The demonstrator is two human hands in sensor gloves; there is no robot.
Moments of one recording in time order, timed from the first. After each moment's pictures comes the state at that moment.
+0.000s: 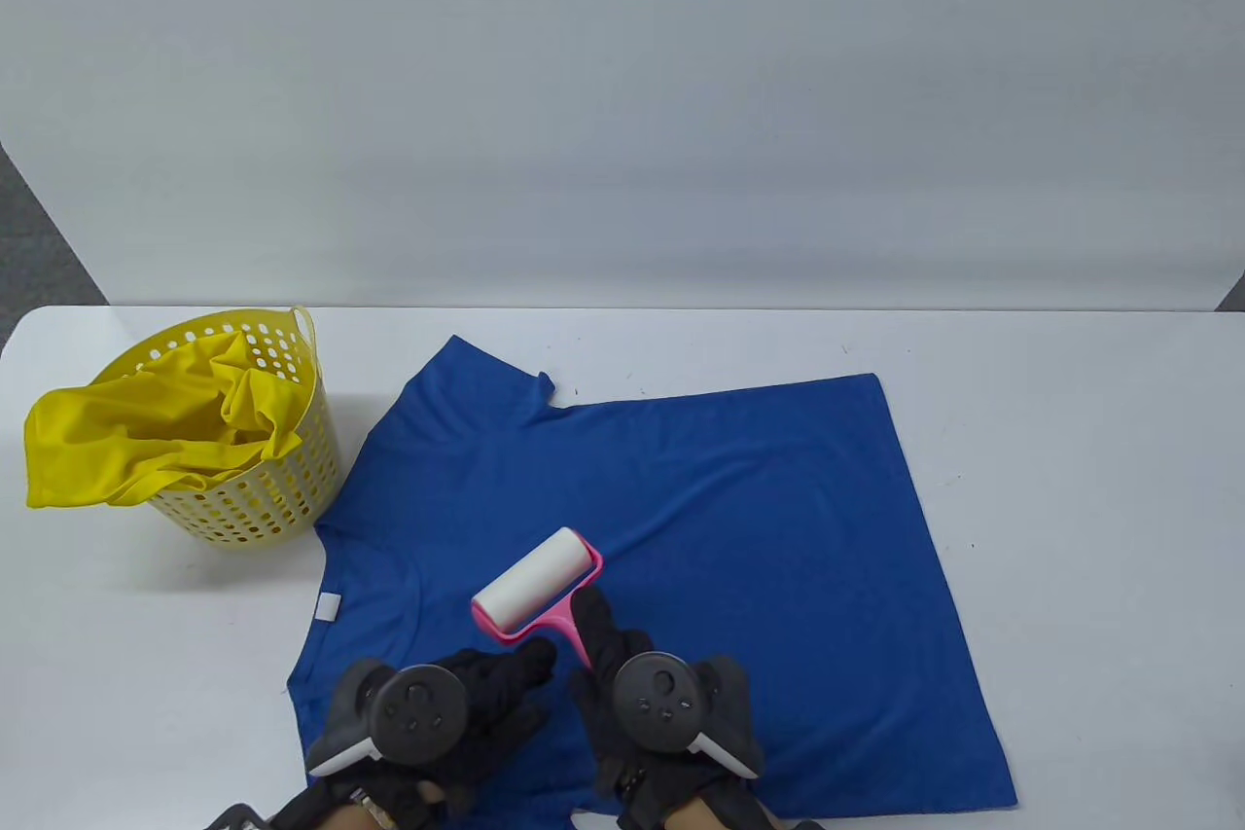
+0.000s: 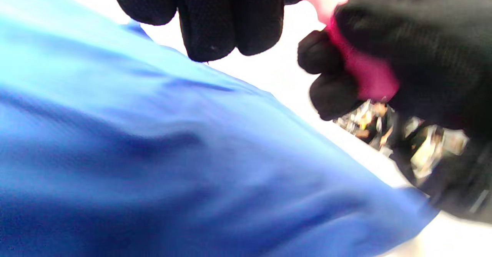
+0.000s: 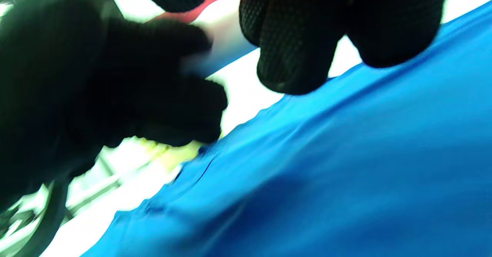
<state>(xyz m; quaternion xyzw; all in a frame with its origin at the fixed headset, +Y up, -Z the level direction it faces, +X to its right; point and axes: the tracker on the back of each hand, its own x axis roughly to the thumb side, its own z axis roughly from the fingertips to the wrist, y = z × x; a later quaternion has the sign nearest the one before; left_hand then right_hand) -0.186 -0.735 -0.247 -0.09 -0.25 0.32 0.91 0.016 -0.725 -0.249 0.26 0.00 0.93 0.27</state>
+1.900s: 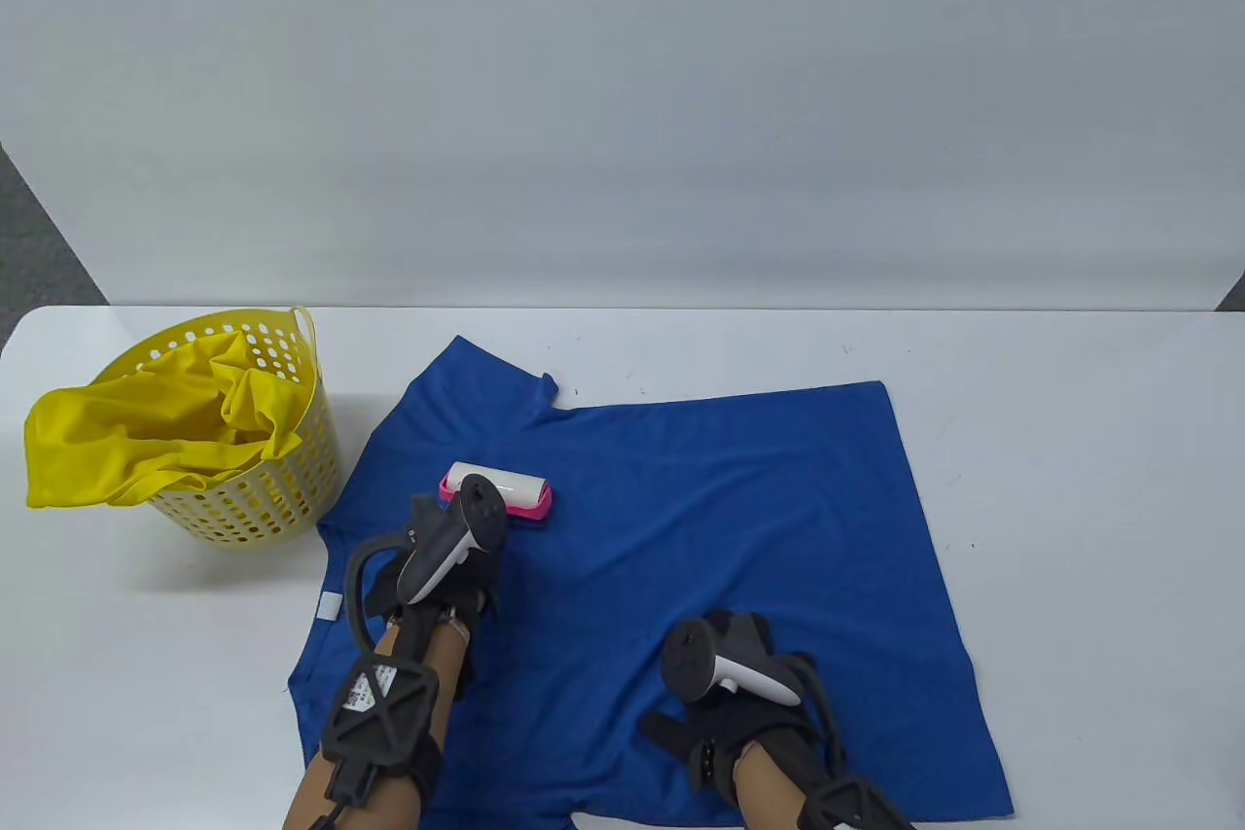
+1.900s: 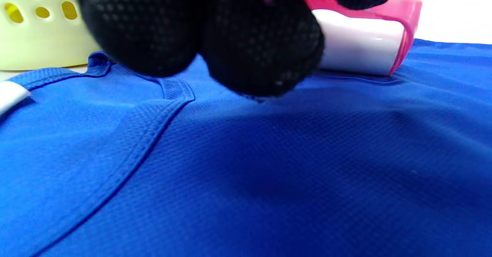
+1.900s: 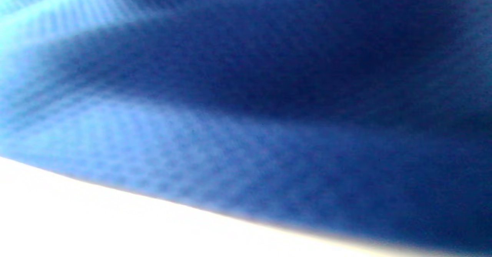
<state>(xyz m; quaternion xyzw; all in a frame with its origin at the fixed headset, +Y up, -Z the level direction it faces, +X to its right) -0.191 -0.740 -0.382 -0.12 0.12 0.02 0.99 0.084 -0.806 -0.293 0.13 0.36 0.92 0.06</state>
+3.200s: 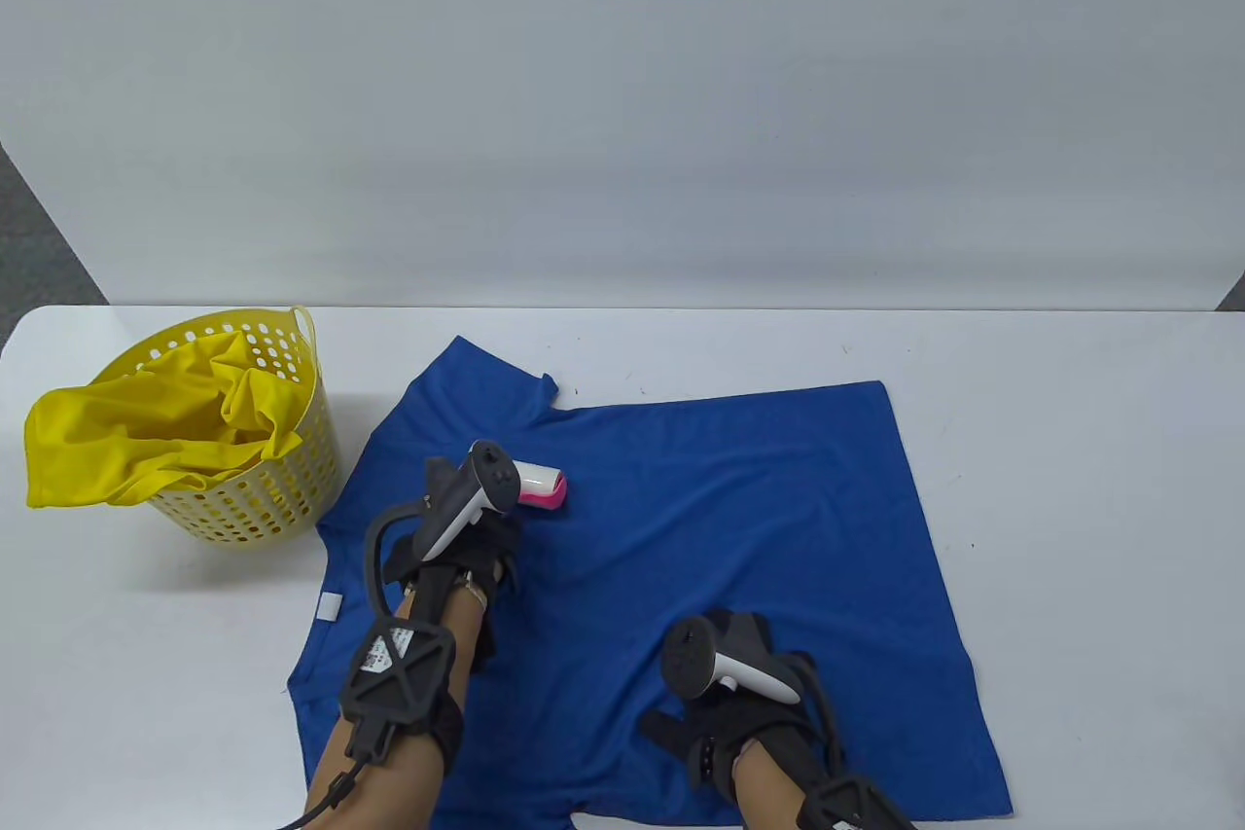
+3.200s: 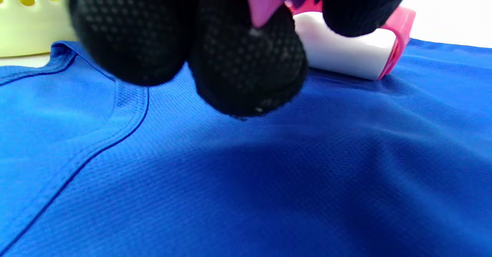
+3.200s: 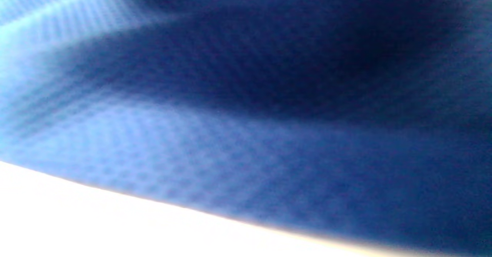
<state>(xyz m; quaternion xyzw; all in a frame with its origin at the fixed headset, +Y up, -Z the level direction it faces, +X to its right) -0.175 -0.730 -0.409 -0.18 0.13 0.05 0.97 0.085 -0.804 -0.294 0.12 0.36 0.92 0.05</state>
